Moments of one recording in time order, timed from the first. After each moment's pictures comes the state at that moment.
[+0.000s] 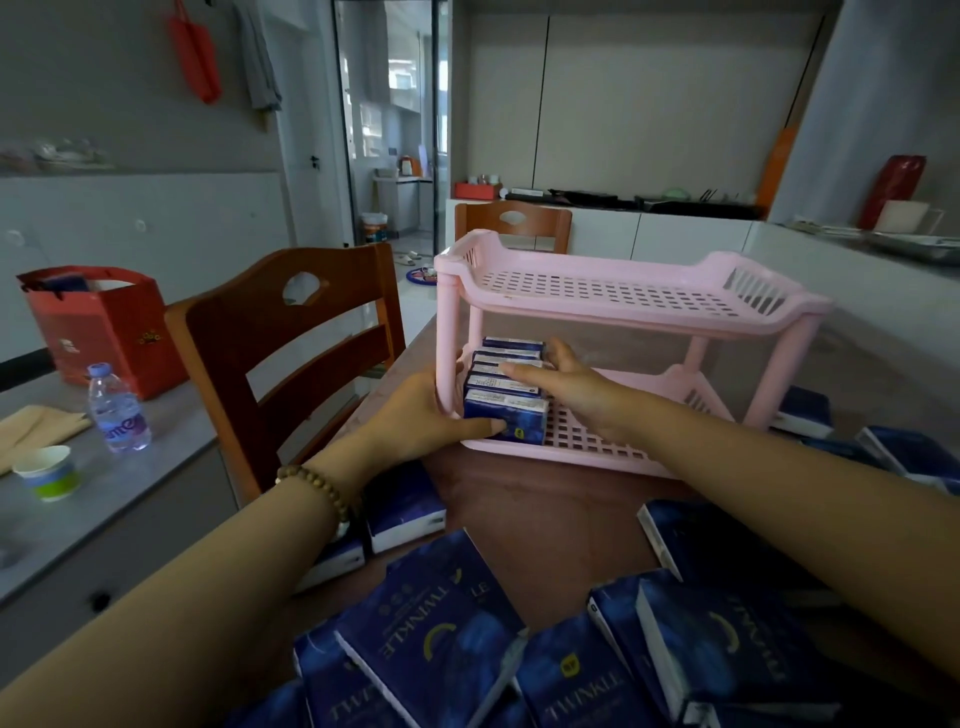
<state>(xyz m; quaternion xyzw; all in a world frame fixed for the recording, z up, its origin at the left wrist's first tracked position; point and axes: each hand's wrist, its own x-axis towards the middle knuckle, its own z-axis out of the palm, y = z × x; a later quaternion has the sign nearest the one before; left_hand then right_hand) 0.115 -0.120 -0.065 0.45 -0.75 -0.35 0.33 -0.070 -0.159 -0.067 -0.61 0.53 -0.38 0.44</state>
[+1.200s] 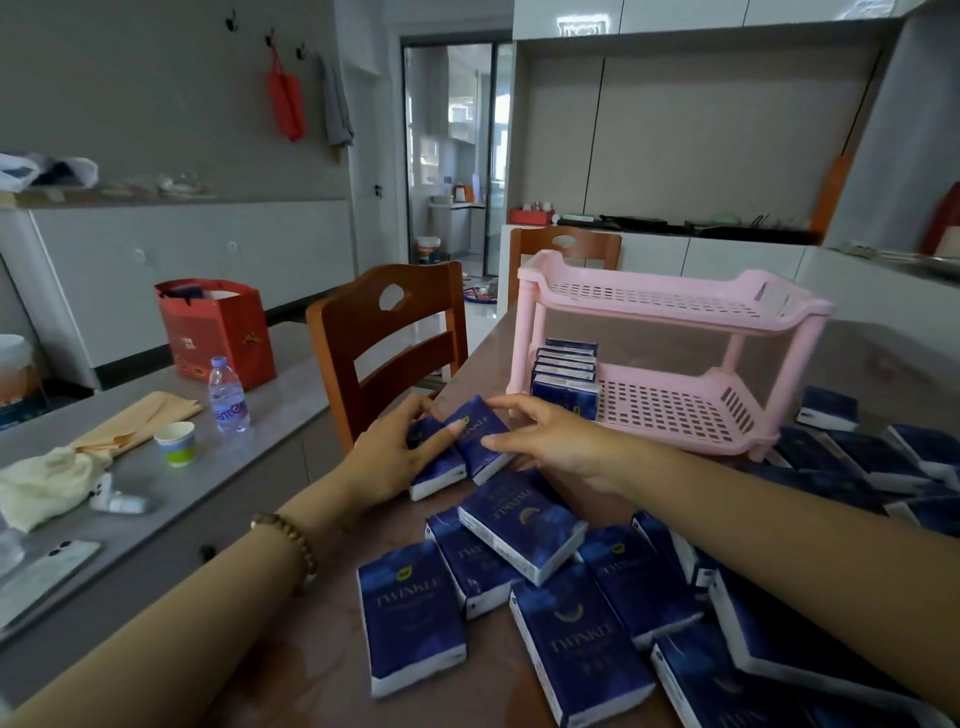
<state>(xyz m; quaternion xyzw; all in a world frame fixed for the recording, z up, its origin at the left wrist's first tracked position) 0.211 -0.025 -0.087 0.54 -0.73 -0.25 0.34 0.016 -0.035 -0.061 -0.65 0.49 -0.28 0.51</state>
